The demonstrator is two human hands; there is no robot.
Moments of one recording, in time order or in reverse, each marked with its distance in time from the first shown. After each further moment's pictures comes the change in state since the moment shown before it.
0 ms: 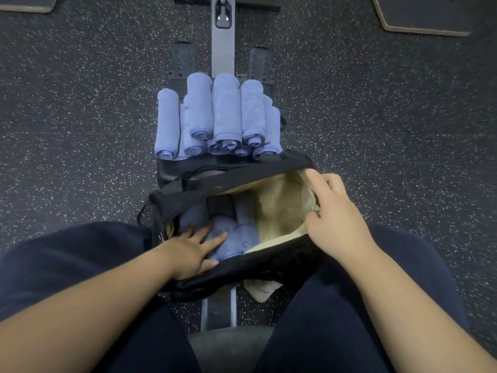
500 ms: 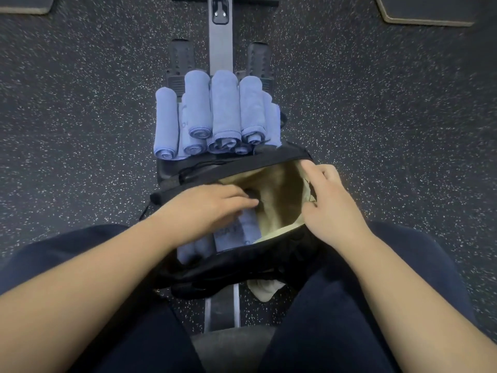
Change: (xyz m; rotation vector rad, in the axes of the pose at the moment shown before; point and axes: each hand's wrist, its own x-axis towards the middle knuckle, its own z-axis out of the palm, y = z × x) left_hand -0.022 0.006 -0.084 -0.024 0.844 0.587; right_hand 0.016 0.002 0.006 0.083 -0.002 -0.015
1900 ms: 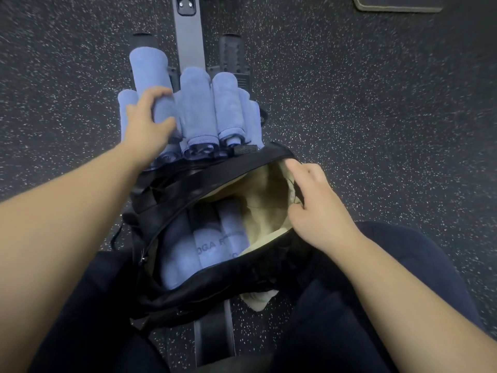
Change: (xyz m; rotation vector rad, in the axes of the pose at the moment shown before) left_hand 0.067 -0.113 -0.029 -0.483 0.525 -0.874; right_hand 0.016 0.004 0.005 0.102 0.001 0.018
